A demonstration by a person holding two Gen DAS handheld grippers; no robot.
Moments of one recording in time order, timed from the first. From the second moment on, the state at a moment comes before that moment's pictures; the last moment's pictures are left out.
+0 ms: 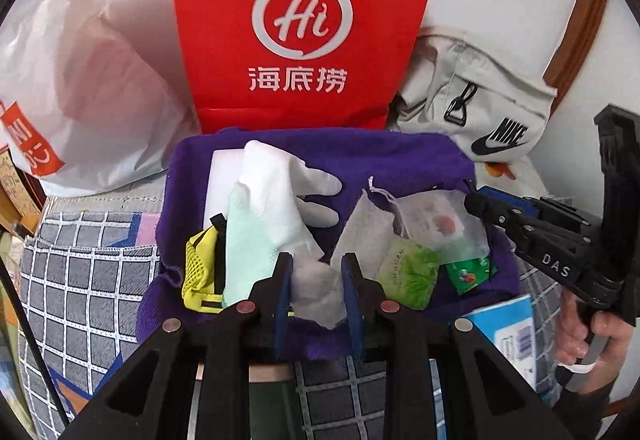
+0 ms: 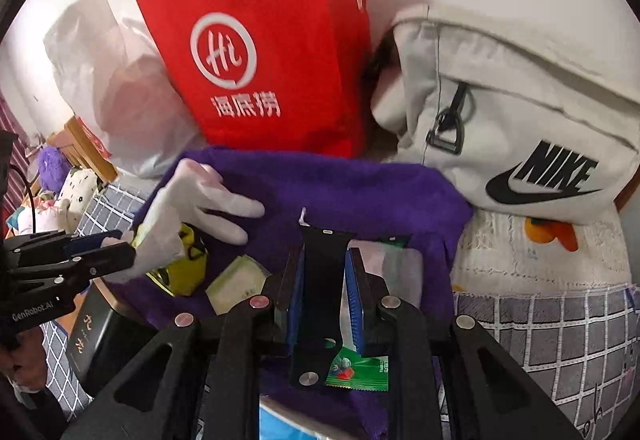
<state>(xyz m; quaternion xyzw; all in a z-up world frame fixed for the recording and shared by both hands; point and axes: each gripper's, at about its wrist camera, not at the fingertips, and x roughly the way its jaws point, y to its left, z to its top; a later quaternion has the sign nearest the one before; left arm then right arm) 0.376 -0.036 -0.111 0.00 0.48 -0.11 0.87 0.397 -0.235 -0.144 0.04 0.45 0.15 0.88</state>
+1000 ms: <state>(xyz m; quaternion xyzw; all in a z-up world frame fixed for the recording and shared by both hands) 0.402 -0.057 -0.140 0.01 0.50 -0.12 0.86 0.414 -0.236 -0.186 0.05 0.52 0.15 0.84</state>
